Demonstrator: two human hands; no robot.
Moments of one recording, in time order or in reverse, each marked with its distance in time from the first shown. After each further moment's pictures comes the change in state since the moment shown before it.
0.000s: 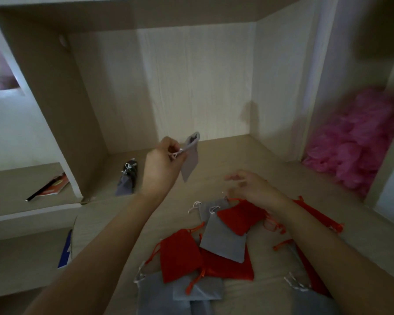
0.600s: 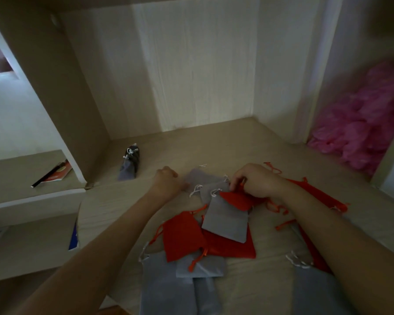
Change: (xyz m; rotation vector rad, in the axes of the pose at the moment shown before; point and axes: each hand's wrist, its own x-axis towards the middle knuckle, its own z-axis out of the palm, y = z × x) left_hand -0.039 -0.056 0.026 0.246 -0.454 -0.414; right_hand -0.009 -0.004 -0.003 -0.548 -0.206 -0.048
